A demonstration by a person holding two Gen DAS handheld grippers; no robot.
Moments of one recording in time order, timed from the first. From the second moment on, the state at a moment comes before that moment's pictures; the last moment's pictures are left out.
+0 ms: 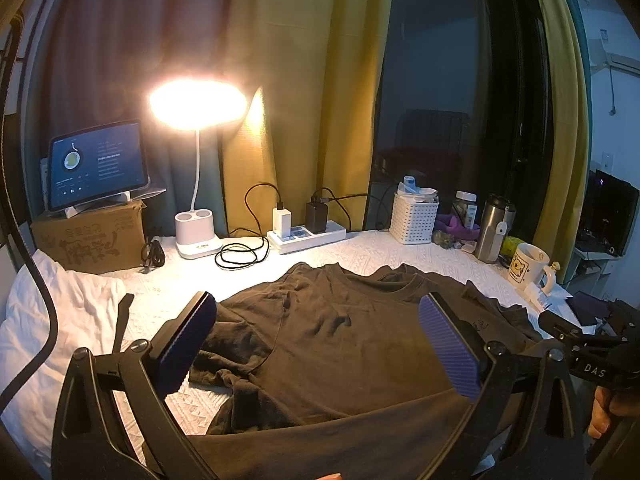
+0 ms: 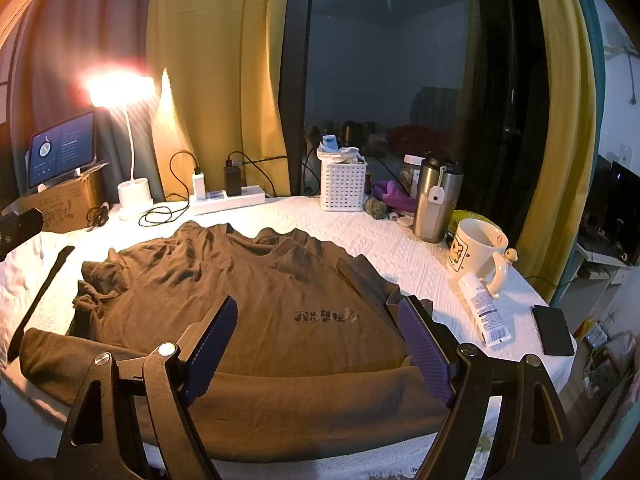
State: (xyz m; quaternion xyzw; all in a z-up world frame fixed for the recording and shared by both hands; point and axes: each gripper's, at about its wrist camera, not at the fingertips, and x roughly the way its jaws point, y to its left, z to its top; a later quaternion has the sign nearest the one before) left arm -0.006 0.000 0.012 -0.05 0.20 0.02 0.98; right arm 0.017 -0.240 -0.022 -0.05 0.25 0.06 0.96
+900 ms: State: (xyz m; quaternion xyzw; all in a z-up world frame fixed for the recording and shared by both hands) left arm 0.078 -0.014 -0.011 -0.03 0.29 0.03 0.96; right arm 0.093 -0.270 -0.050 -0.06 0.30 0.07 0.95
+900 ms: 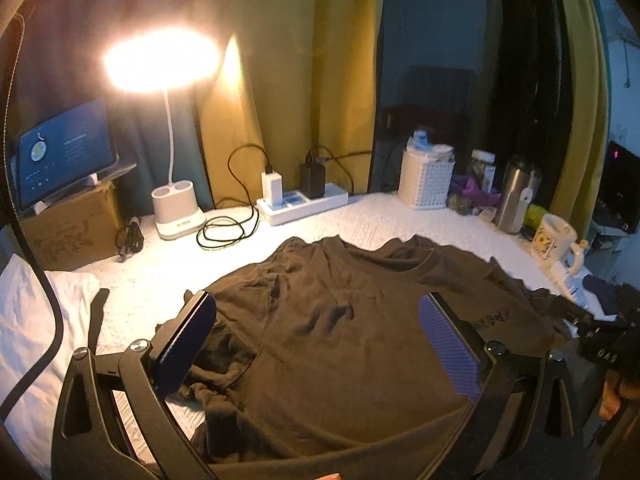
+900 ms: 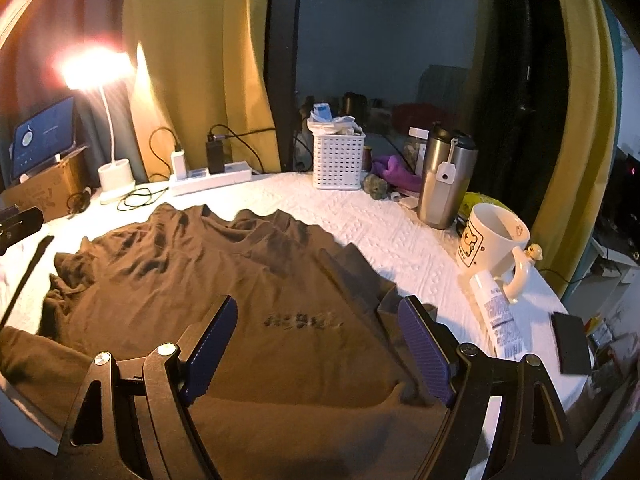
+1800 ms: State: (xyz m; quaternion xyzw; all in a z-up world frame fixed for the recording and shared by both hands) left arm 0.168 0.024 -0.057 -0.03 0.36 0.10 0.93; right arm 0.295 -0.313 -0.128 -0.09 0.48 0.24 0.84
